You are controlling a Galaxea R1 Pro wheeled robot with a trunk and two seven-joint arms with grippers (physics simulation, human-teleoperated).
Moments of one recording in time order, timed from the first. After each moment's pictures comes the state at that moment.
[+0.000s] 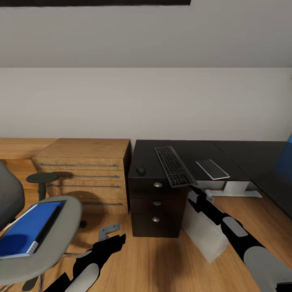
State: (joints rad) left arm -0.28 0.25 -0.70 -1.52 1.07 0.31 0.79; right arm -0.71 -0.21 0.11 -0.48 -1.43 0.52 0.56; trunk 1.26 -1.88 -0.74
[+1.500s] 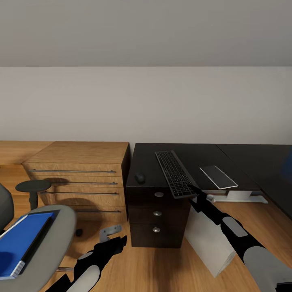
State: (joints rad) left arm -0.28 0.25 -0.72 -1.52 1.07 0.32 0.79; right arm -0.71 -0.21 0.11 -0.48 -1.43 0.51 0.56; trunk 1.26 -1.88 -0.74
